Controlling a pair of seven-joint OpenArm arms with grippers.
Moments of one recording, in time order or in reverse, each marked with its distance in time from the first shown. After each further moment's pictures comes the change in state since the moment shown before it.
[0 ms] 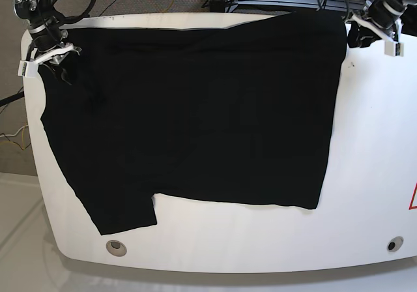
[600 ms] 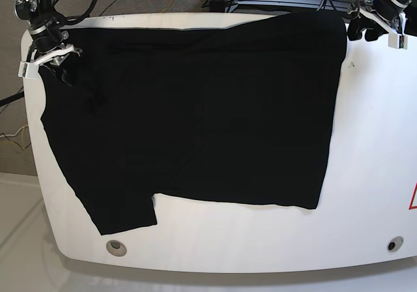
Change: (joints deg) left arm 1.1 0.2 -2.3 -2.4 -1.0 -5.0 -0.3; right arm 0.1 -0.1 -0.1 0.0 0.0 0.0 0.1
